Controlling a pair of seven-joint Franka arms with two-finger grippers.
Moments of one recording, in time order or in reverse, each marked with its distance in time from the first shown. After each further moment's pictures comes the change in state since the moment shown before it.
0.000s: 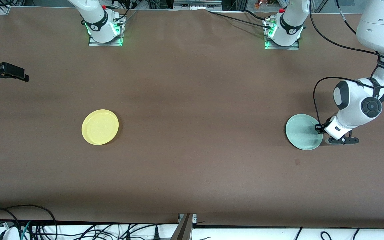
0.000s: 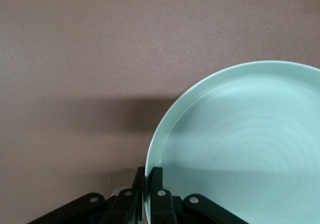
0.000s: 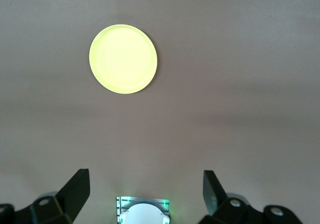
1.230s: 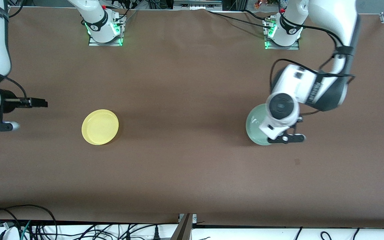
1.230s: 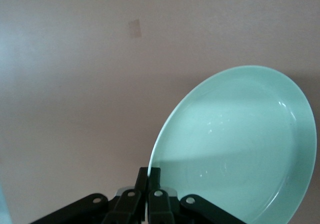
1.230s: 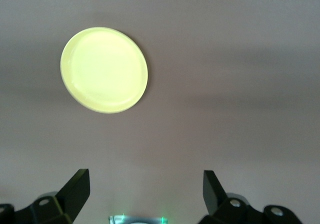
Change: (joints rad) left arm -0.555 0.004 -0.060 0.561 0.242 -0.928 -0.621; right arm -0.017 0.236 -0.001 -0.027 0.004 0.171 0.000
